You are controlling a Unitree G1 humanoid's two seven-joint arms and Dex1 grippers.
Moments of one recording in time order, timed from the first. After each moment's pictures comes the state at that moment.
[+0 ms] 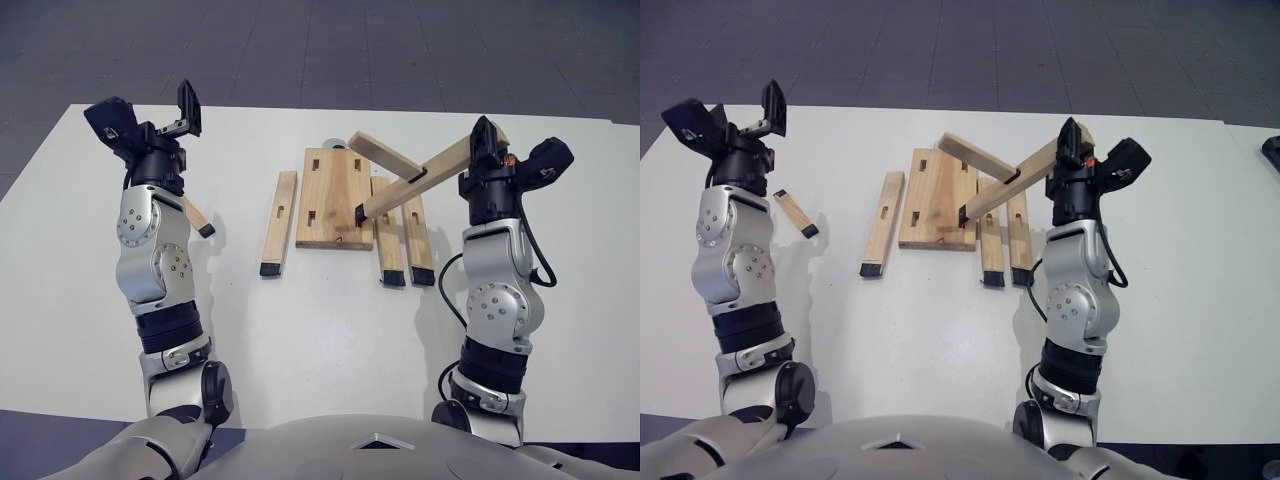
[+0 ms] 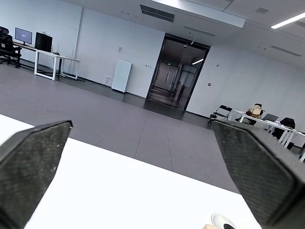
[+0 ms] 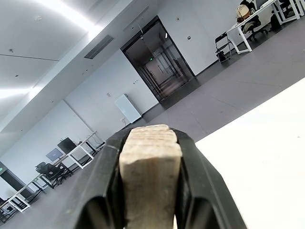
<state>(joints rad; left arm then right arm) -0.40 0.11 0.35 -0.14 -0.35 0.29 0.00 -0.21 0.06 -0.24 -0.41 0.65 0.37 -0.20</state>
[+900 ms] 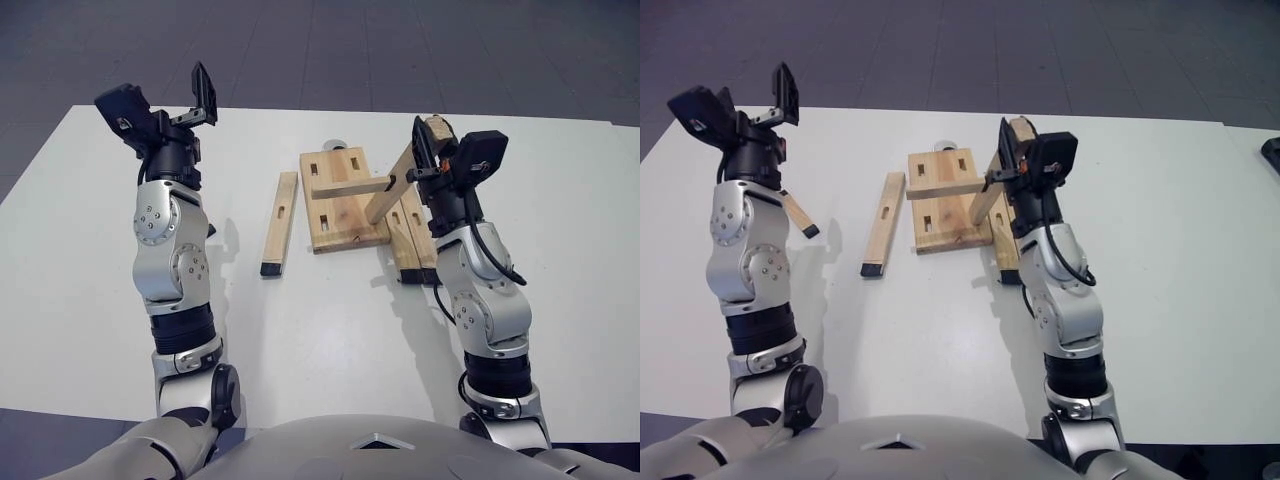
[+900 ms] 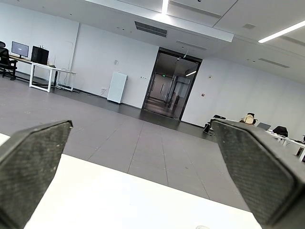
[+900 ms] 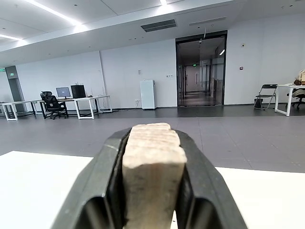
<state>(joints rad) -0.40 0.08 0.25 -0.22 -0.31 0.26 0.07 -0.20 -0.13 0.09 -0.39 0.27 0.32 -0.03</state>
